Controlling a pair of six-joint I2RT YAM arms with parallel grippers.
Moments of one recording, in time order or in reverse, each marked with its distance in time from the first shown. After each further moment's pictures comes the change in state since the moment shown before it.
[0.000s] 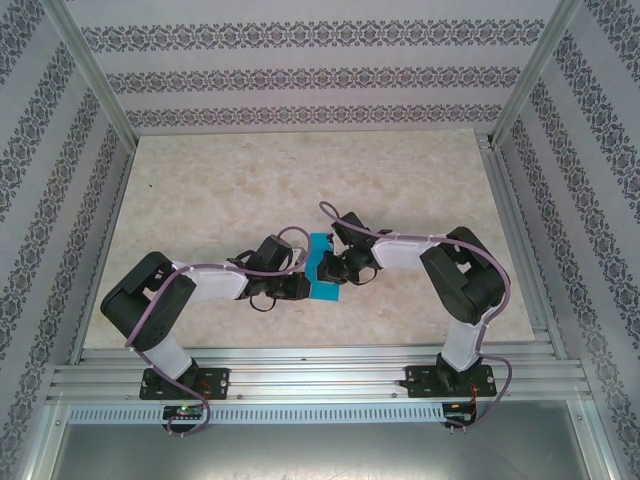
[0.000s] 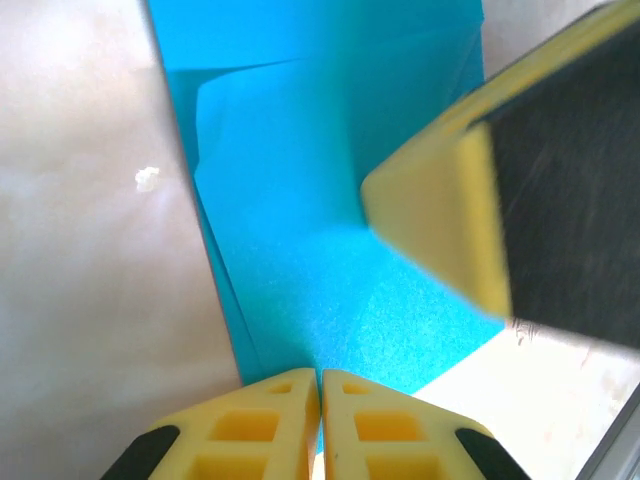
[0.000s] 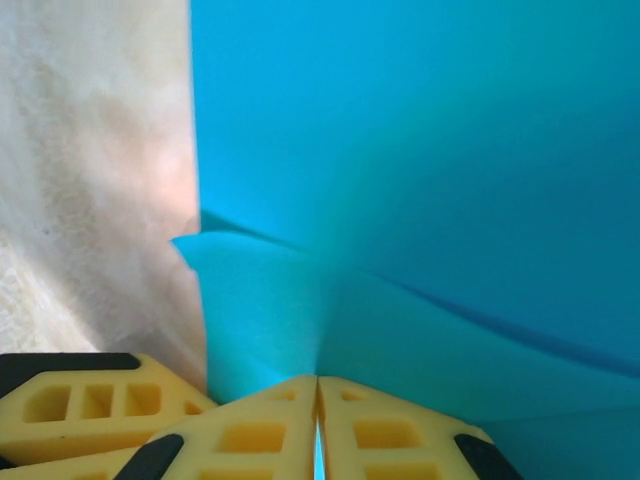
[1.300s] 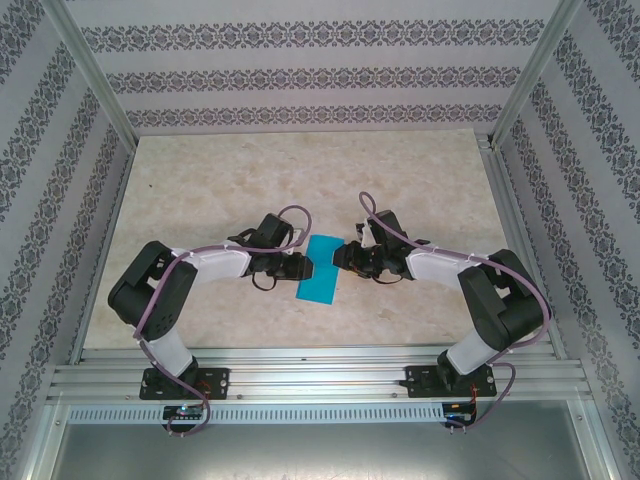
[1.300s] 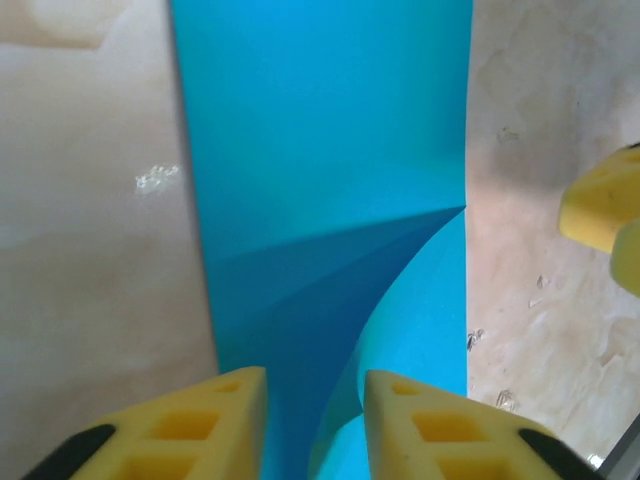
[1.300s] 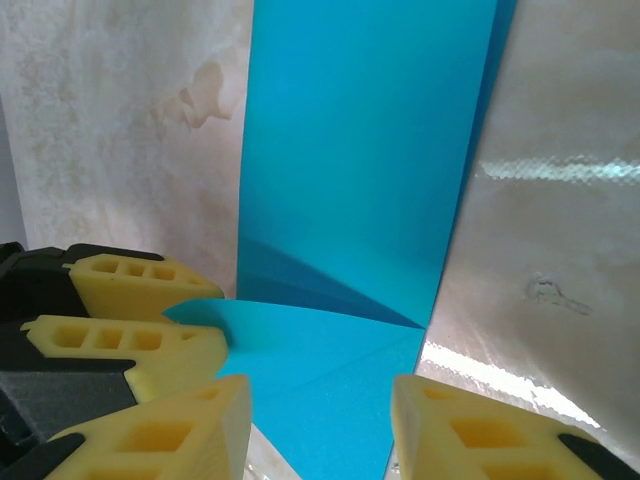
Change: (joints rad) left arm 0.087 0.062 0.203 -0.185 0.014 0.076; right arm -0.122 -0.244 -0.231 0.223 -0.047 0.080
